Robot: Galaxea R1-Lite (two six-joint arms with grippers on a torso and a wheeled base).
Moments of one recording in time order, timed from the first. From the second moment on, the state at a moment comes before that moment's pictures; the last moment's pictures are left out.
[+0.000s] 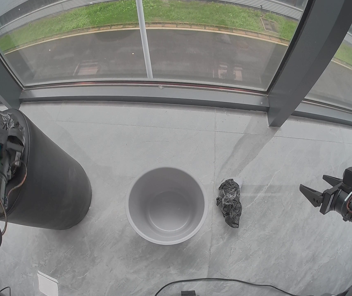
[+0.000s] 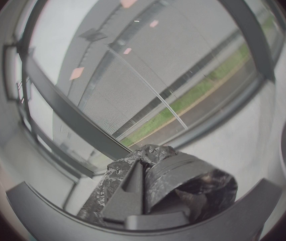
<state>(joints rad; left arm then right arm) 0.05 1.55 -0.35 -1.47 0.28 0.73 0.04 1.48 -0.14 -1.08 0.20 0.01</state>
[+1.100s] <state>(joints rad) 0.04 1.42 -0.85 -0.22 -0.72 -0.89 0.05 1.48 -0.12 -1.08 0.20 0.01</state>
